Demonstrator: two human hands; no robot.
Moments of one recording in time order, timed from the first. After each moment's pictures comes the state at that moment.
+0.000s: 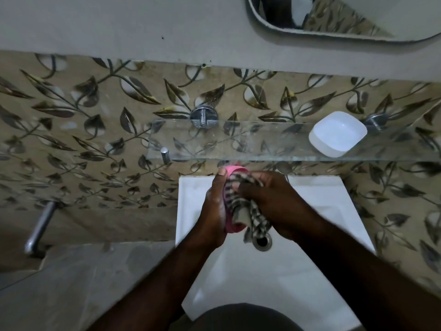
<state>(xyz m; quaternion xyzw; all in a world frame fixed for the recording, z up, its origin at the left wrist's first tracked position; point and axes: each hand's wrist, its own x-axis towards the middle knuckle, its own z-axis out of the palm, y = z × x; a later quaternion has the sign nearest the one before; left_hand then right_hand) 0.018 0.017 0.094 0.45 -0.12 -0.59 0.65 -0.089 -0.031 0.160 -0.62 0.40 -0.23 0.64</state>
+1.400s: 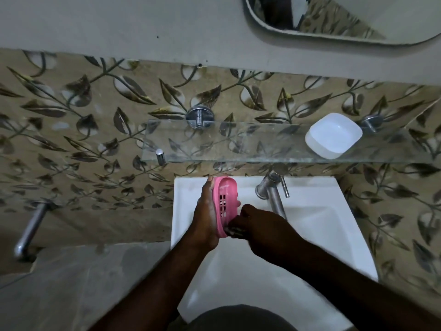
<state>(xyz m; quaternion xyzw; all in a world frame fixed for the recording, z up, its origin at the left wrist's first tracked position) 0.025 0.018 0.071 0.51 -0.03 -0.60 0.61 -0.117 -0.016 0.114 -0.95 0.28 0.05 0.15</state>
